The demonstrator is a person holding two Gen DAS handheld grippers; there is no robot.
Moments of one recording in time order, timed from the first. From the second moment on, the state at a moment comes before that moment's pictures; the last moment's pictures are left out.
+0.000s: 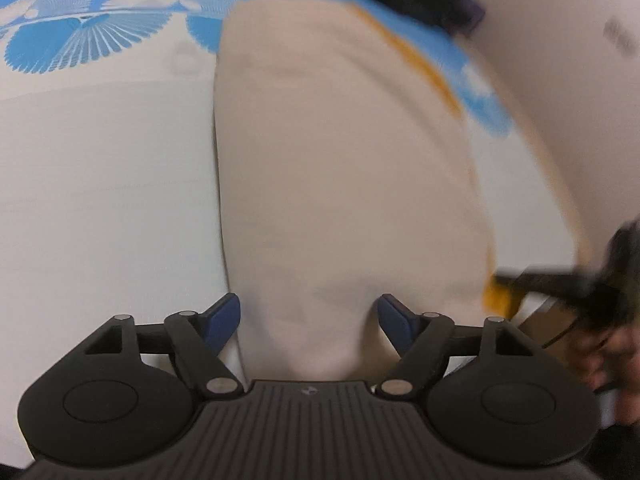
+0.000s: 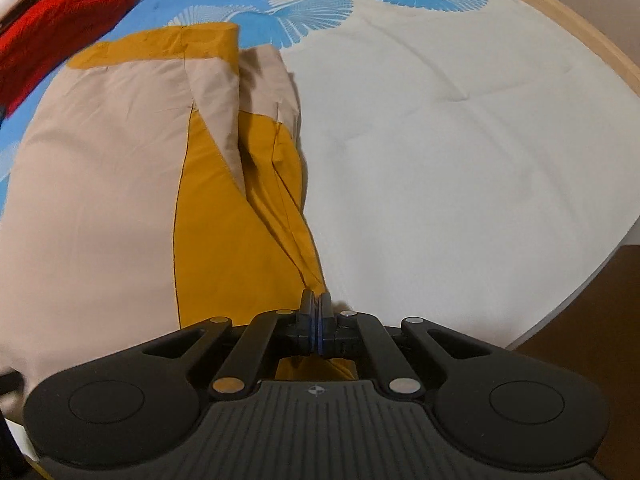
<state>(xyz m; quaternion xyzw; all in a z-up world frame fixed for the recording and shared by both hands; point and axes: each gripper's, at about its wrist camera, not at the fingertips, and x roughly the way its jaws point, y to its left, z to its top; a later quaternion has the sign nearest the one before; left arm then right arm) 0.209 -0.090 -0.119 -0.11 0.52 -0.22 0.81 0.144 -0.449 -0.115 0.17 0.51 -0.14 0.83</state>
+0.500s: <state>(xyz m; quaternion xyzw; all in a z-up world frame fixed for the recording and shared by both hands) 0.241 -0.047 -0.104 -0.11 0.52 -0.28 0.80 0.137 -0.452 -0.075 0.21 0.39 -0.14 0.89</state>
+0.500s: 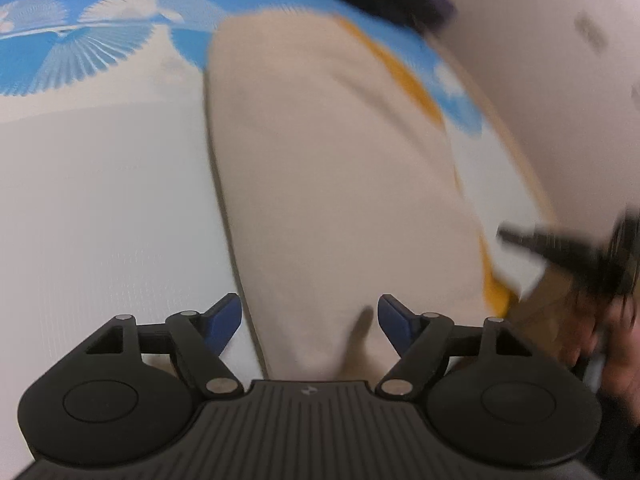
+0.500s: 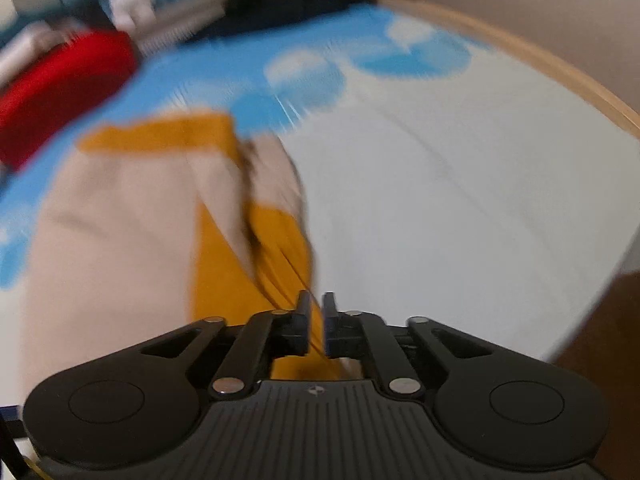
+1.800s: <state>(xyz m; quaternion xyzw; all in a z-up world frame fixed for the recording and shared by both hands) 0.386 0.110 -0.079 -0.26 0.47 -0.14 0.83 0.245 -0.253 -0.085 0.19 0.46 0.03 0.86</state>
